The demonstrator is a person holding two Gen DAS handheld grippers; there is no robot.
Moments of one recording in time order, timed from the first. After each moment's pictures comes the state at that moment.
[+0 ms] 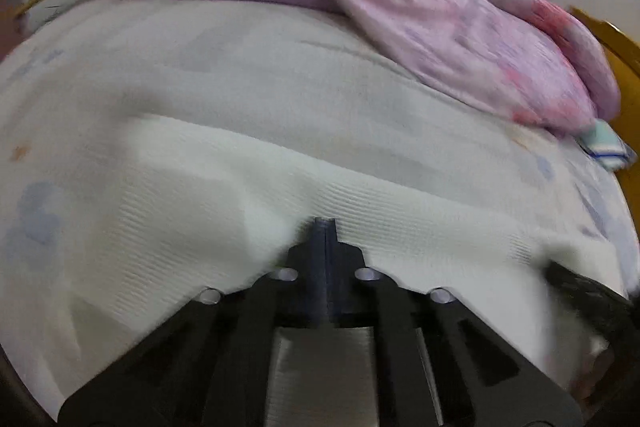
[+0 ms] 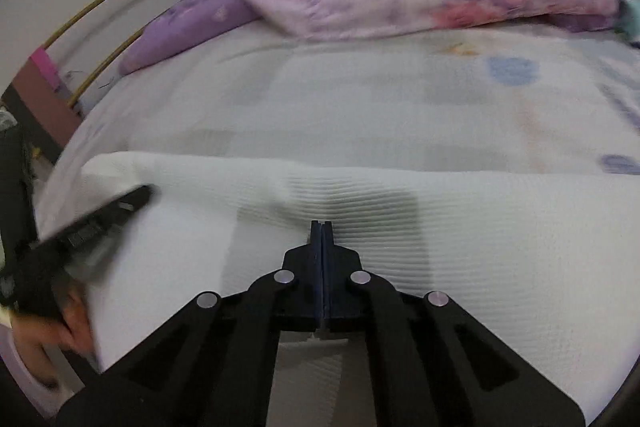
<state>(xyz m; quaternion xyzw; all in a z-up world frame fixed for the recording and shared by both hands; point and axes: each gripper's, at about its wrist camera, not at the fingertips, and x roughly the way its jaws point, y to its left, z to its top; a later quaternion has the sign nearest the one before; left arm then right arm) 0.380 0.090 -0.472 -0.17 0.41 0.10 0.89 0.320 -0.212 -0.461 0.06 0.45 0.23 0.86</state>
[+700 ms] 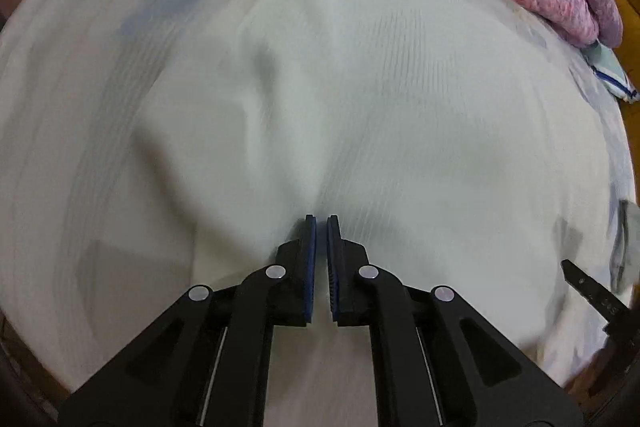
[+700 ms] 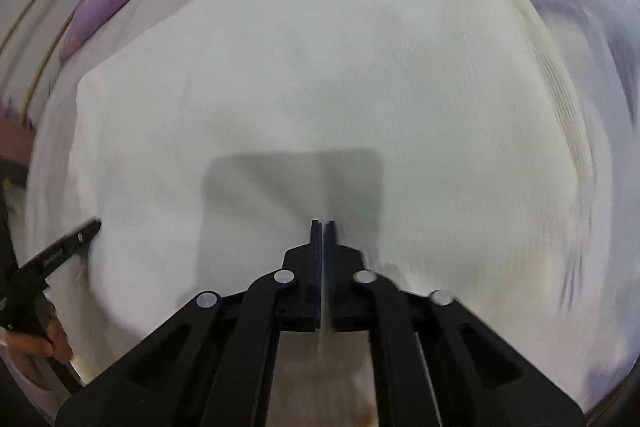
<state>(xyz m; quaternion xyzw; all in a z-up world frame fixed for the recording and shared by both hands) 0.177 0.073 -0.439 -0.15 0.61 0.08 0.77 0.144 -0.257 -0.457 0.11 0.64 0.08 0.76</state>
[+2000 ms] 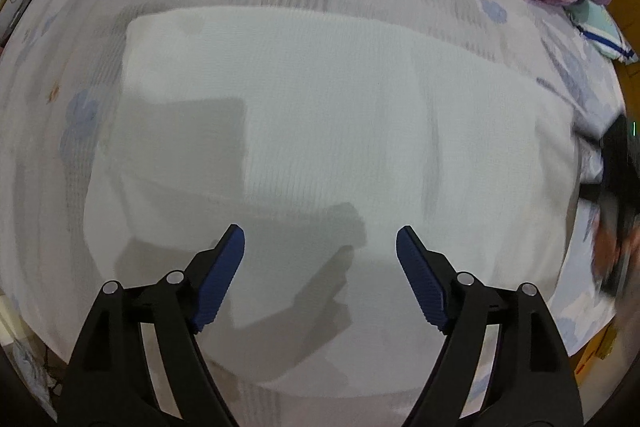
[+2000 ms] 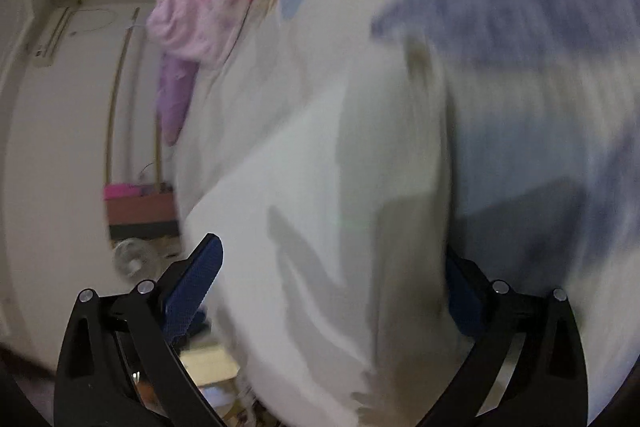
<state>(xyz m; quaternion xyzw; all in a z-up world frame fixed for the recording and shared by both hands) 0.314 -0.017 -0.390 -0.10 0.65 0.05 0.75 0.348 -0.396 -0.505 0.39 0.64 0.30 0.59</state>
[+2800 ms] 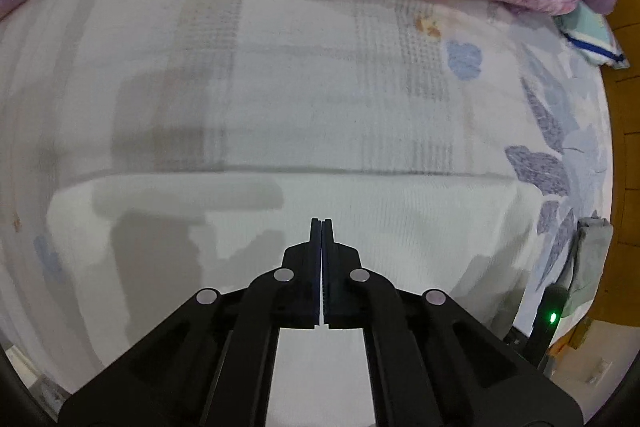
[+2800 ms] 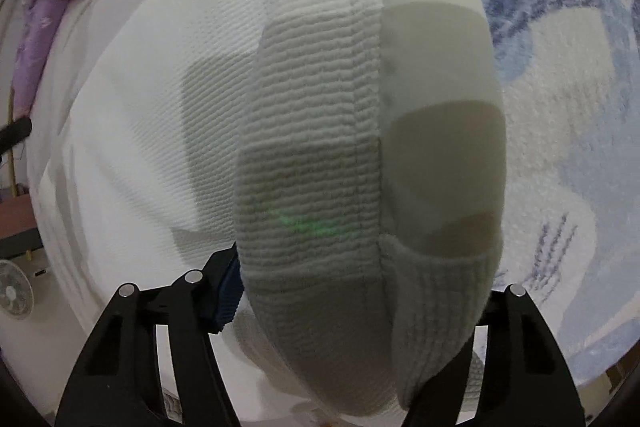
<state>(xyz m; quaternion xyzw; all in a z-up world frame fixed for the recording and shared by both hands) 0.509 -0.050 -0.400 -0.10 0.71 -0.03 0.69 0.285 -0.326 -0.474 0.18 0.74 0.05 0.64</state>
